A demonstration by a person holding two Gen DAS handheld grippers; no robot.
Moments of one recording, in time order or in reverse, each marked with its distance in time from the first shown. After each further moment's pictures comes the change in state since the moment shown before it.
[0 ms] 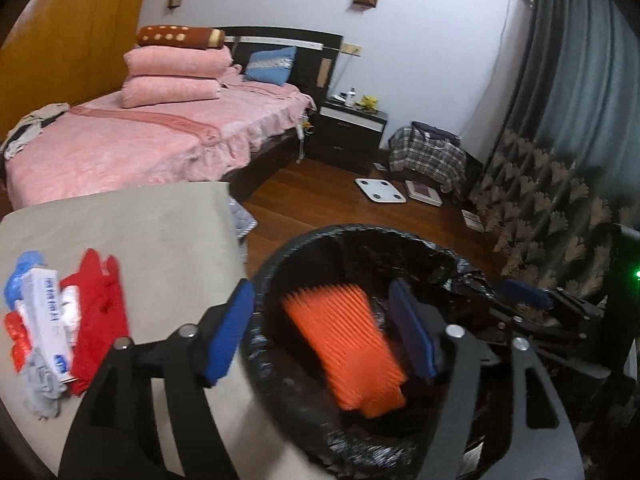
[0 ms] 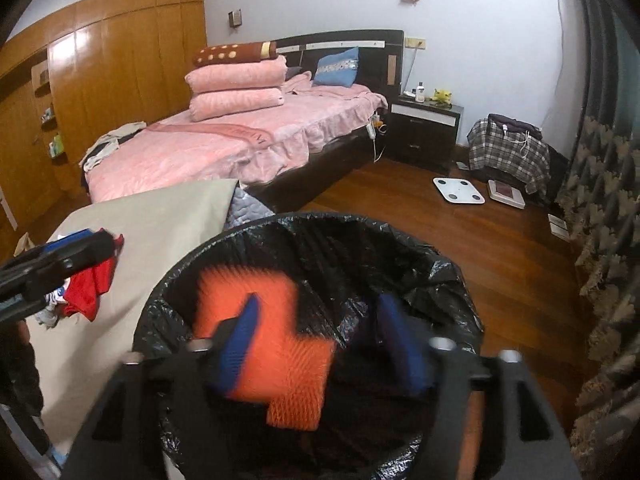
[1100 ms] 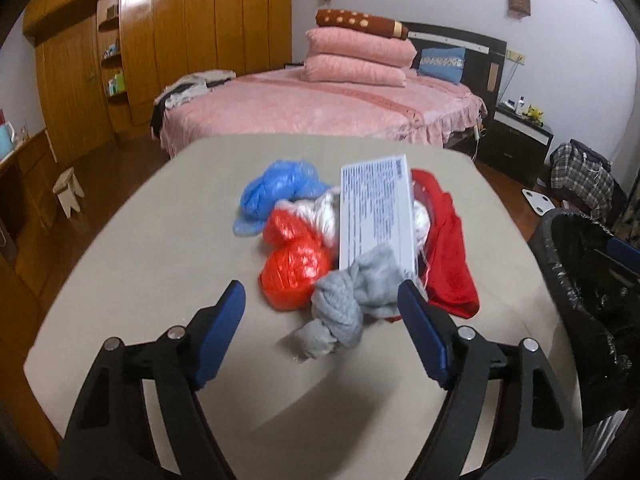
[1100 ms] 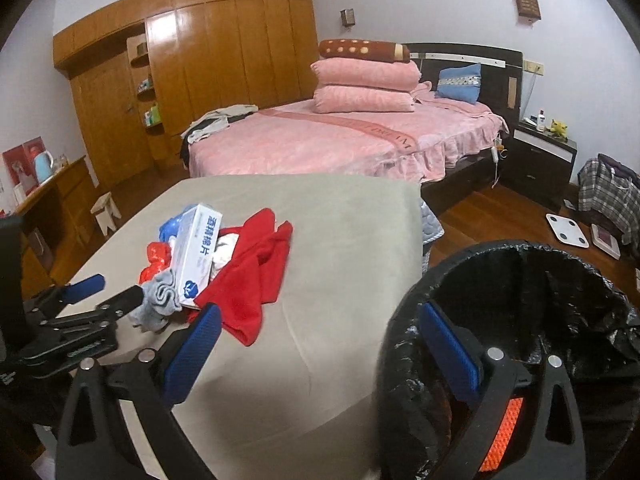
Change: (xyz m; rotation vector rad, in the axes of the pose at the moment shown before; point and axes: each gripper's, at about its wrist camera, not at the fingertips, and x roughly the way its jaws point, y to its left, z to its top) left arm -0.091 0.193 -0.070 -0.197 0.034 0.539; right arm 0.027 0.205 -0.016 -0.192 -0.007 0.329
